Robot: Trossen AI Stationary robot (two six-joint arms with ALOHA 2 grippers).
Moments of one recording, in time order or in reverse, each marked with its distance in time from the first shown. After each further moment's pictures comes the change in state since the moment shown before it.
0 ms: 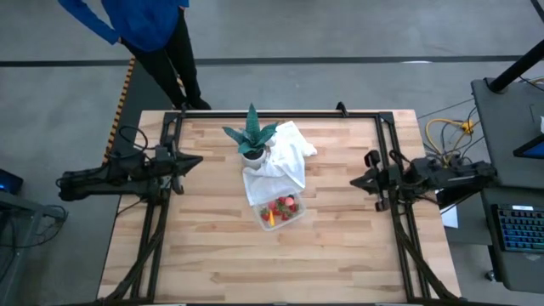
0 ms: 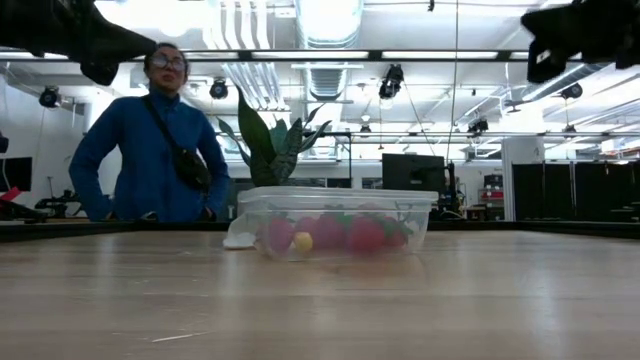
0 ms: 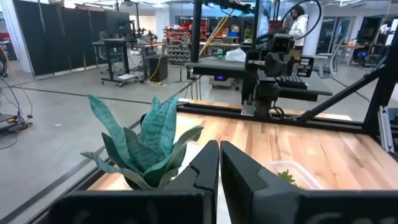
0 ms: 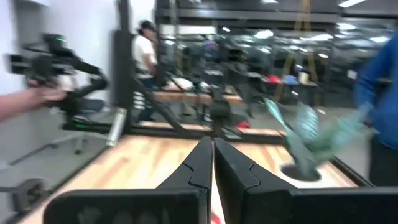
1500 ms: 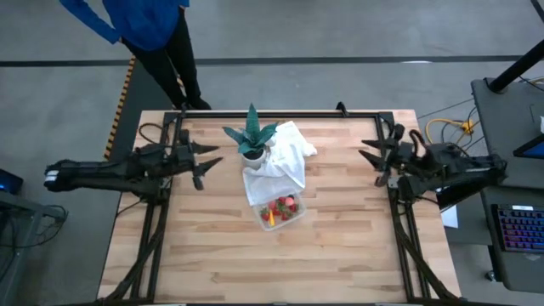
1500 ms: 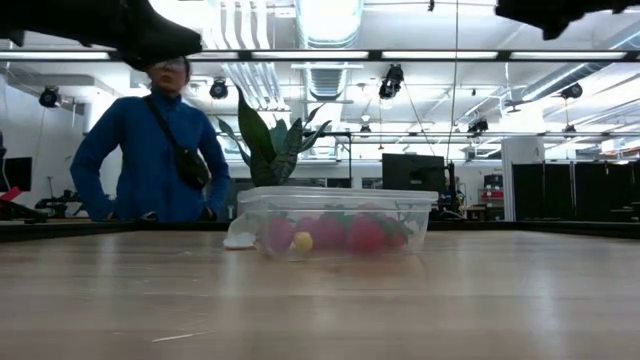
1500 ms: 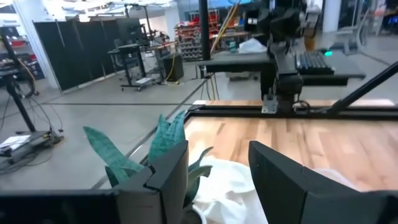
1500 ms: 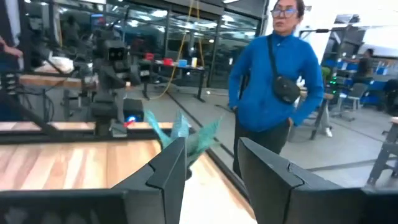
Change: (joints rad) left arm 0.000 0.322 0.055 0.326 -0.062 0.137; right arm 0.000 0.170 0.358 -0.241 0.468 -0.135
